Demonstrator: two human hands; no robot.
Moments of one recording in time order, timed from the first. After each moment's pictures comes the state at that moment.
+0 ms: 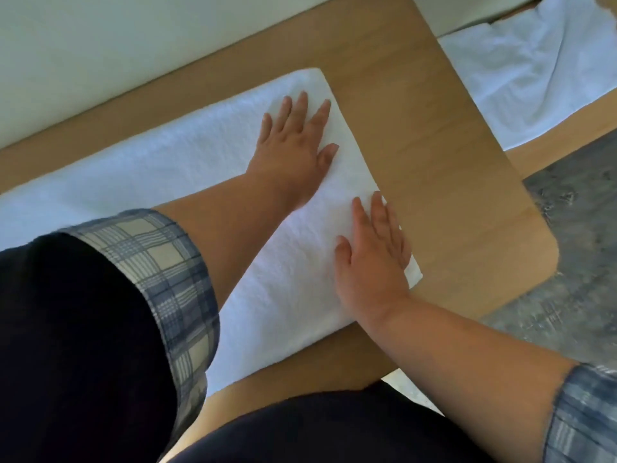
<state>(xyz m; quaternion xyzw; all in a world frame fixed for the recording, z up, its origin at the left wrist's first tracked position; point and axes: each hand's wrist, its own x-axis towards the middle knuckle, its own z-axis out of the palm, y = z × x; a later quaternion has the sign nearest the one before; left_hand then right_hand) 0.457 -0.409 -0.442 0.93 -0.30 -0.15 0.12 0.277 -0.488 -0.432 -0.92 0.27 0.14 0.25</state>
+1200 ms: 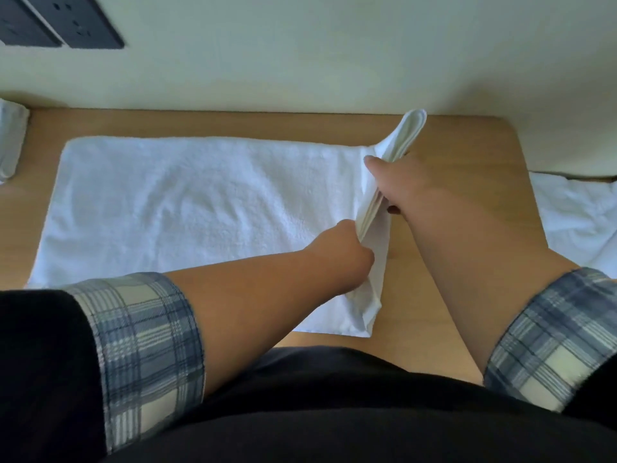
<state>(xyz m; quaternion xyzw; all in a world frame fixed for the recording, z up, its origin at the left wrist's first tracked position) 0.314 -0.294 -0.294 0.81 0.10 -0.37 0.45 0.417 -0.414 -0.303 -0.85 0.25 0.21 0.43</state>
